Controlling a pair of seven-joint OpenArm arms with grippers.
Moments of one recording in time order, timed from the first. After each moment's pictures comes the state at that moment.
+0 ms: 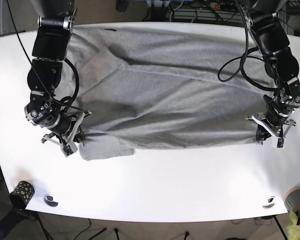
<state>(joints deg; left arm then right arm) -10.8 -13.1 -24.3 77.3 -8.9 -31.0 33.4 14.3 15.7 12.3 81.4 5.9 40.3 -42.9</state>
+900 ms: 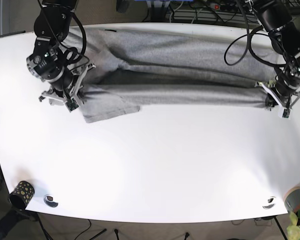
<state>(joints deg) 2.7 -12.9 -33.6 88.5 -8.8 -40.1 44.2 -10.9 9.1 19.7 113.0 6.2 40.5 -56.7</state>
